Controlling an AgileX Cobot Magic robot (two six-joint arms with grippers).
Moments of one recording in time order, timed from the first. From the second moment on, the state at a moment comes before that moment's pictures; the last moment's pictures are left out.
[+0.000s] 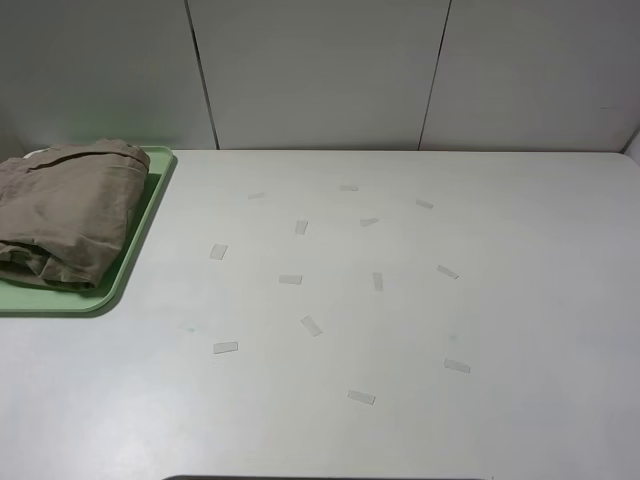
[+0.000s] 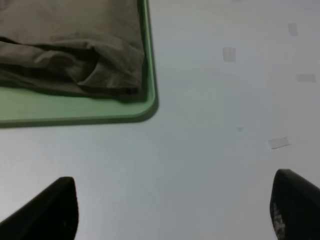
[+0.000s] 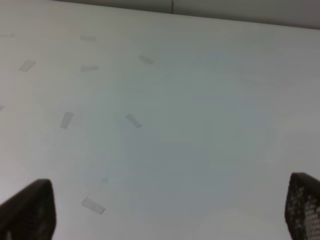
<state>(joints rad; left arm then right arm) -0.03 -0.01 -0.49 -0.02 1.07 -0.03 0.05 0.02 -0.50 0.10 1.03 -0.09</state>
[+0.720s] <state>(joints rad) -0.04 -0.01 -0.49 -0.02 1.06 -0.03 0.05 0.02 -0.50 0.10 1.03 -0.09</state>
